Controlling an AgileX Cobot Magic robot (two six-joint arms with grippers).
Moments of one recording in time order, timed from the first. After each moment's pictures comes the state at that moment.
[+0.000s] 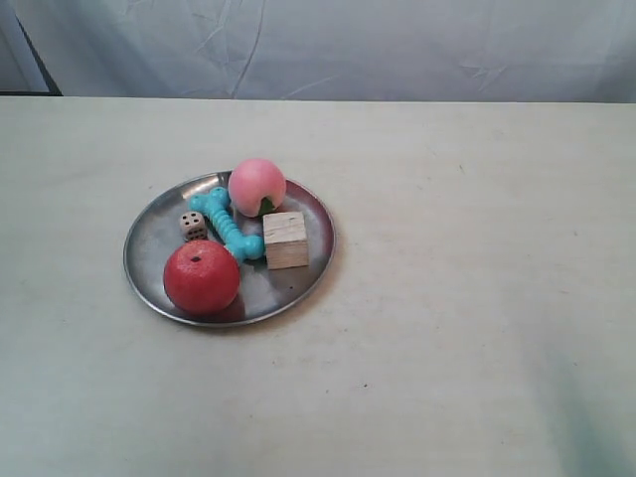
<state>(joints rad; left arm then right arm) -0.16 0.48 -0.37 -0.84 0.18 0.58 -0.09 0.01 0.00 0.01 0.29 0.29</state>
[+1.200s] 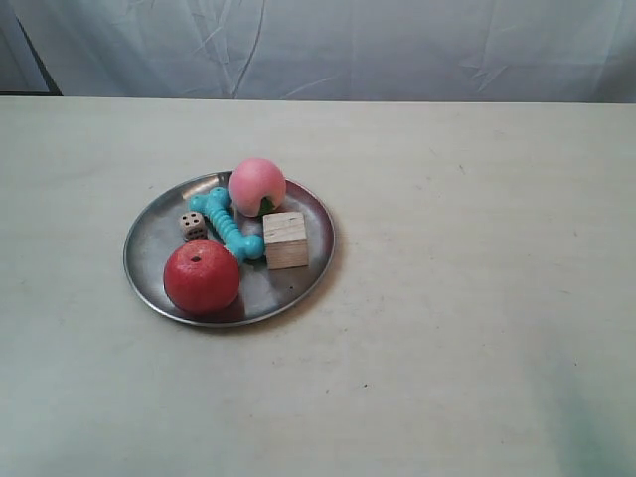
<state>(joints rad) 0.09 0.02 0.00 0.00 0.10 0.24 -0.09 0.01 0.00 0.01 0.29 0.29</state>
